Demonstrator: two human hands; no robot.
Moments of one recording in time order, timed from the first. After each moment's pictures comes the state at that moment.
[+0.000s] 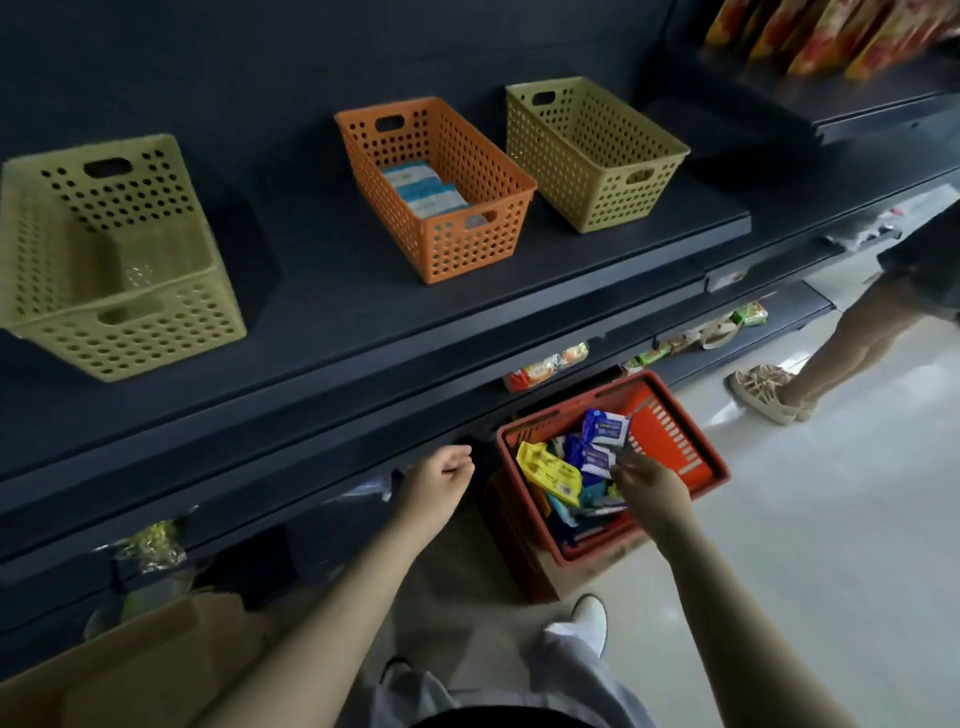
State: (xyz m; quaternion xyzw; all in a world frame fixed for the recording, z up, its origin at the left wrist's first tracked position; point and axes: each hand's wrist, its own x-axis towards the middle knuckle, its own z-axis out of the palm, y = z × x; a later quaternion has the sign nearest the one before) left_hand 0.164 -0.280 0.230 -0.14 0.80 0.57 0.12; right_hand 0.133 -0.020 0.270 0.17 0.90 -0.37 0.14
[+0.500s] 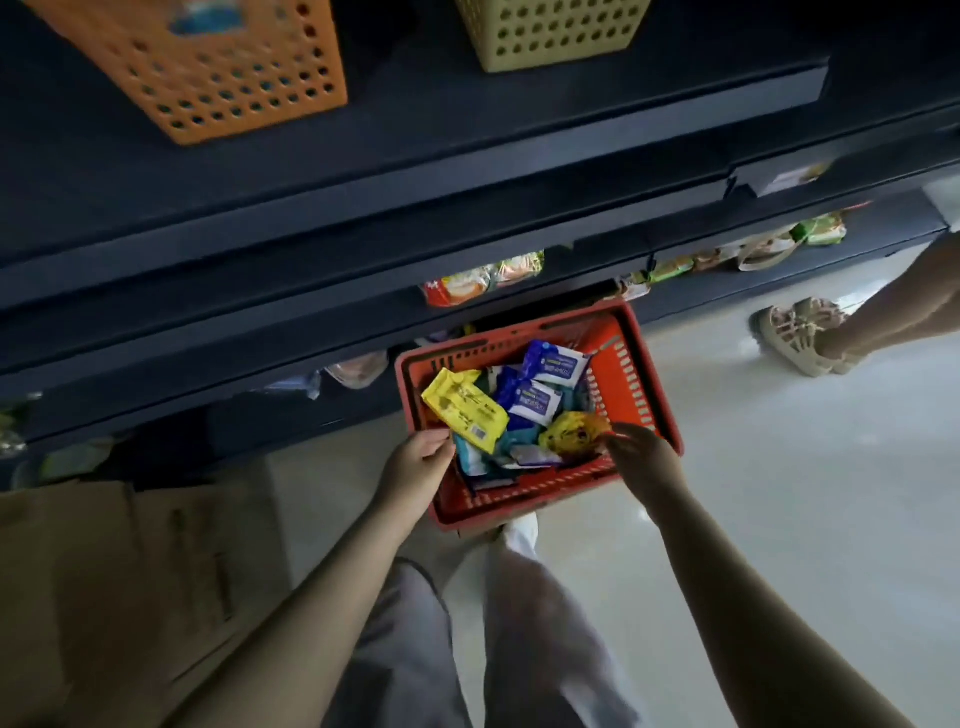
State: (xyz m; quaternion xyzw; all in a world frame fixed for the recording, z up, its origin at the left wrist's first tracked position) left_hand 0.091 -0.070 0.127 -0.35 0.71 0.58 0.18; right_hand -0.002 0.180 0.151 0.15 0.89 -0.32 0.30
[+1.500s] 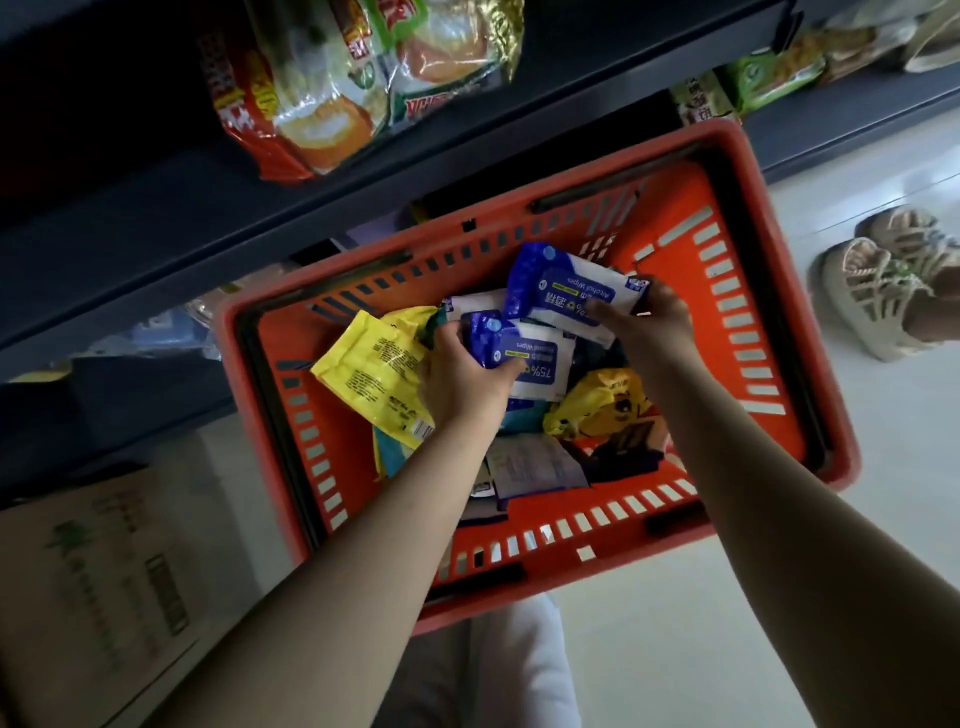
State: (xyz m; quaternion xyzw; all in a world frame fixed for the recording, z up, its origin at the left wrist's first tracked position) left_hand -0.058 0.034 -0.131 -0.44 0.79 0.41 0.13; right_hand -0.141 0.187 -0.135 0.24 0.78 -0.52 0.24
